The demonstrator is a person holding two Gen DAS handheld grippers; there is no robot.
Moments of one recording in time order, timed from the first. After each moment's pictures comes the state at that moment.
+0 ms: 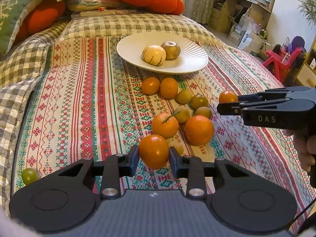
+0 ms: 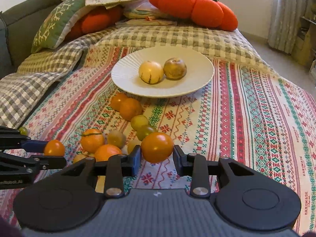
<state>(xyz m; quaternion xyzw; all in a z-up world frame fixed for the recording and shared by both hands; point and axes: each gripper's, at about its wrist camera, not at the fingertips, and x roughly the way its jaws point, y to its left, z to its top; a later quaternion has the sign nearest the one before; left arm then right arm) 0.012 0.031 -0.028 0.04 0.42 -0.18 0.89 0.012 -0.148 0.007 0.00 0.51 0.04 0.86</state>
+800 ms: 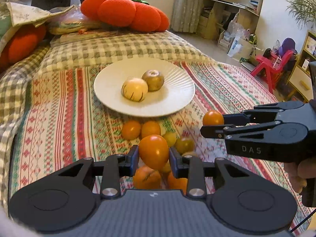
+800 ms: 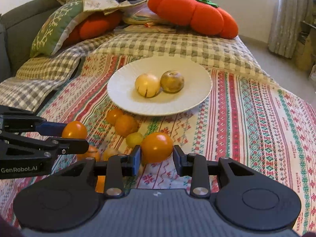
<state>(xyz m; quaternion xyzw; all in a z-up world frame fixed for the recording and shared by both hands) 0.056 -0.004 -0.006 0.06 0.38 -0.22 0.90 0.036 -0.160 0.014 0.00 0.50 0.04 0.87</state>
